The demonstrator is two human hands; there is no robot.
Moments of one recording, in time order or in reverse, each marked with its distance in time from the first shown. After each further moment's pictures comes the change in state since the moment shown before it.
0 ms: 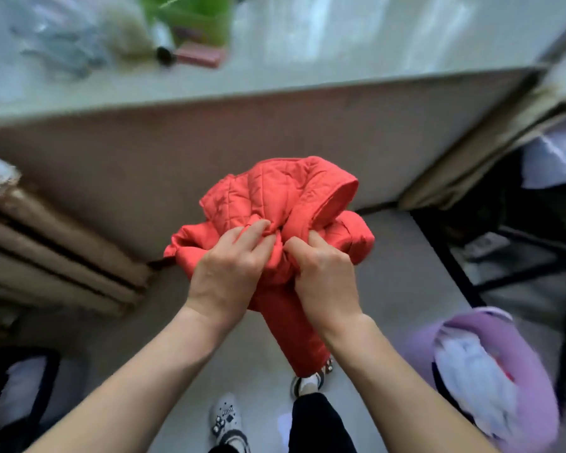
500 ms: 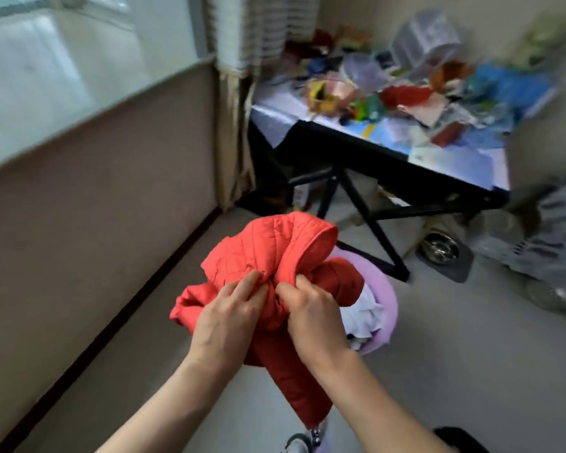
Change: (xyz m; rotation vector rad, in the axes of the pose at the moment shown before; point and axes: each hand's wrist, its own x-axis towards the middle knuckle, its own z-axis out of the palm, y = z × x) left_hand 0.087 0.373 0.074 -0.349 -0.282 0.657; right_hand -0.202 0.273 -0.165 -0.187 0.160 0.702
